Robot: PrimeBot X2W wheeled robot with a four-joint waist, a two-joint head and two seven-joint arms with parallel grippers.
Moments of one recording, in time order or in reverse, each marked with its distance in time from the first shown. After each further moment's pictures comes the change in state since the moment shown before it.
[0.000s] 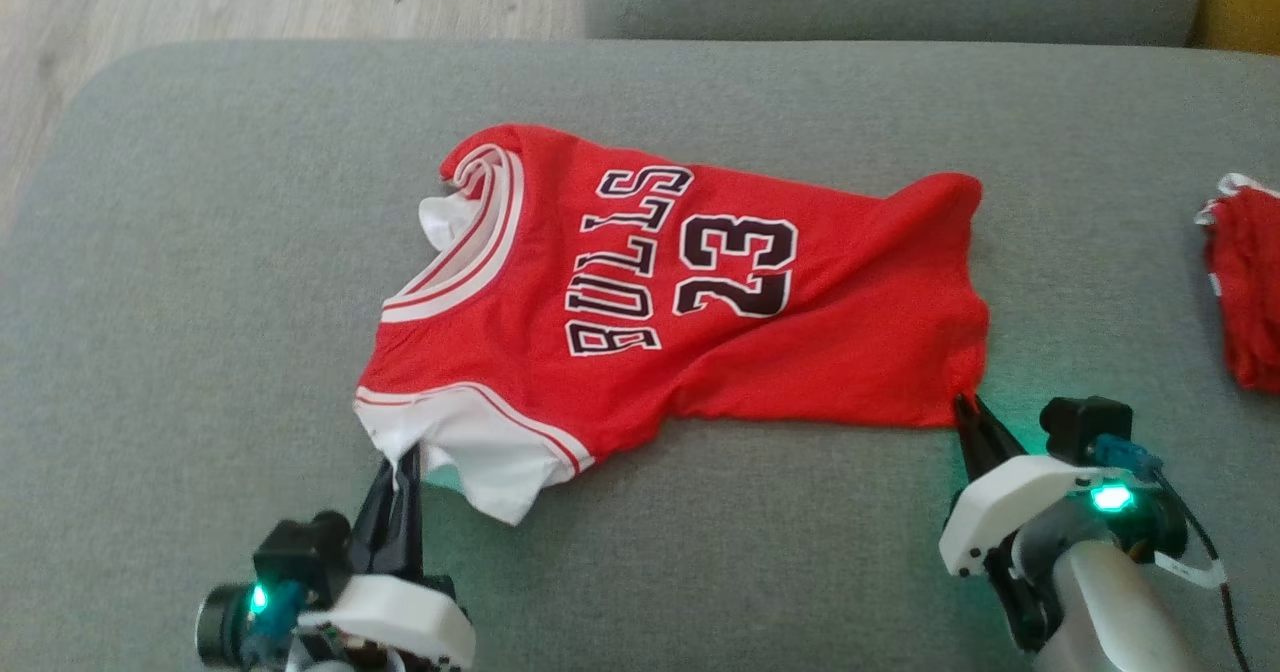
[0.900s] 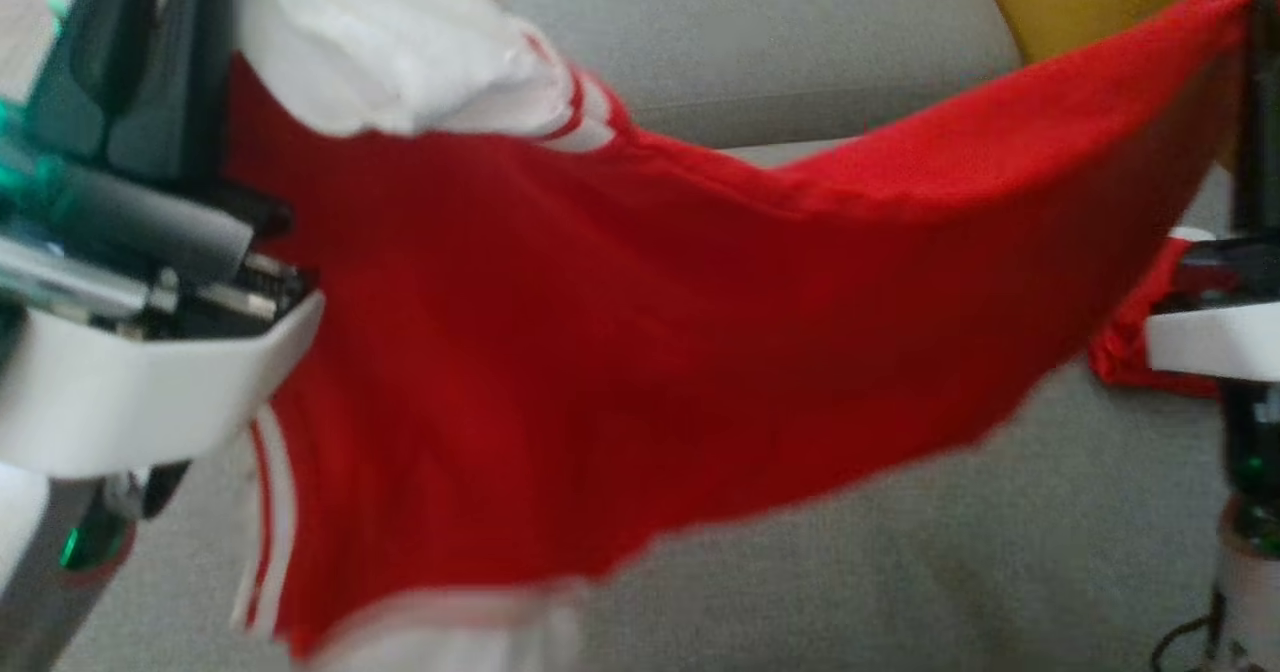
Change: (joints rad) left arm -0.556 0.323 0.147 -0.735 0.197 -0.023 0.300; right arm -0.015 -0.022 -0.104 -1.094 -0.049 0.000 0.241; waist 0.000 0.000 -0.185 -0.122
